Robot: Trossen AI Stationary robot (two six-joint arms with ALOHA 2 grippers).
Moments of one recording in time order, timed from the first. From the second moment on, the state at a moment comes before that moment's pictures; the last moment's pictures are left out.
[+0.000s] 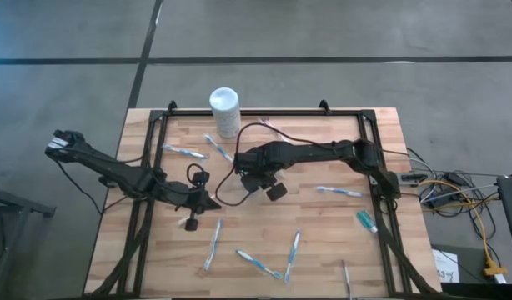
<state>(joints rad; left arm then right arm) -0.37 0.96 0.58 -0.16 -0.20 -0.13 -0.02 2.18 2.00 -1.17 0.07 -0.60</state>
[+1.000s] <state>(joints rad) -0.37 0.97 0.55 -0.07 -0.21 -0.13 -0.08 2.17 1.94 -1.03 0.05 -0.53</state>
